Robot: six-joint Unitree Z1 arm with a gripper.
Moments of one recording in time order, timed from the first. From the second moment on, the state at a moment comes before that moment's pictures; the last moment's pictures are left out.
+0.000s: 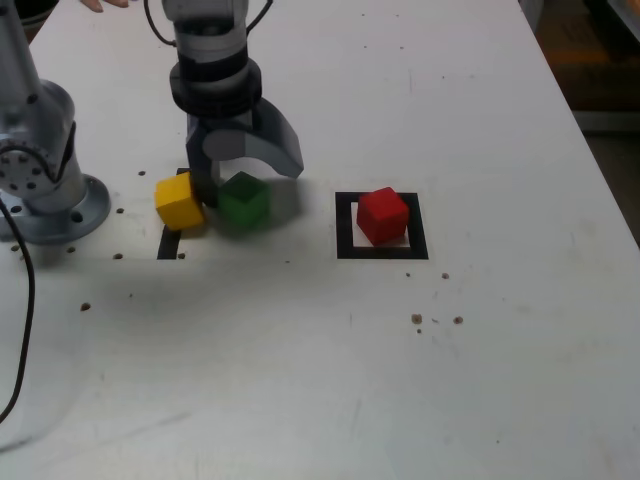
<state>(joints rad) 0.05 1.57 -0.71 0.70 0.03 -0.03</state>
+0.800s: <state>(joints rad) -0.07 1.55 -0.71 0.71 -0.07 0.03</state>
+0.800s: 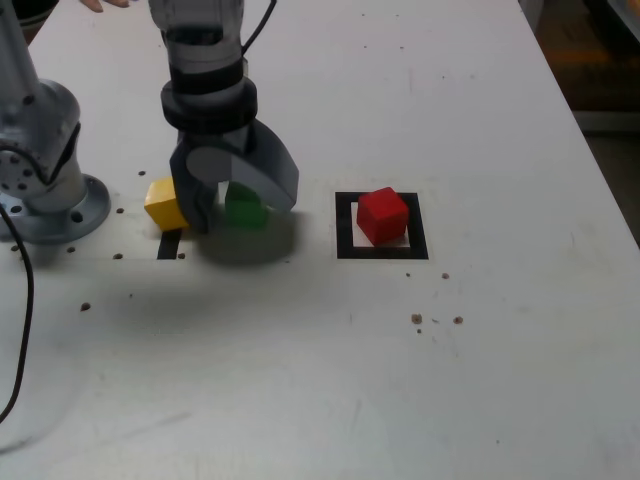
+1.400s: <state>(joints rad) -0.07 1.57 -0.71 0.60 -0.02 0.03</state>
